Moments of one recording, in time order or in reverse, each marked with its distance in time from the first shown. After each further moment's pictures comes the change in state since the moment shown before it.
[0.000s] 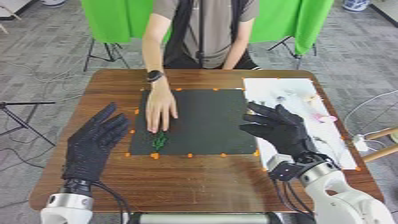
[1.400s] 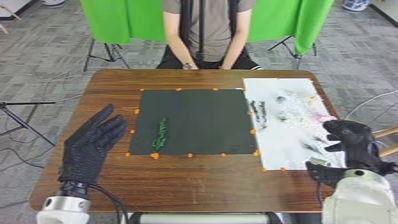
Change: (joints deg) left arm 1.7 1.1 -0.9 -0.3 -0.3 0.1 1.4; right arm -5.7 20.4 -5.9 -7.9 -63.8 41.0 33.1
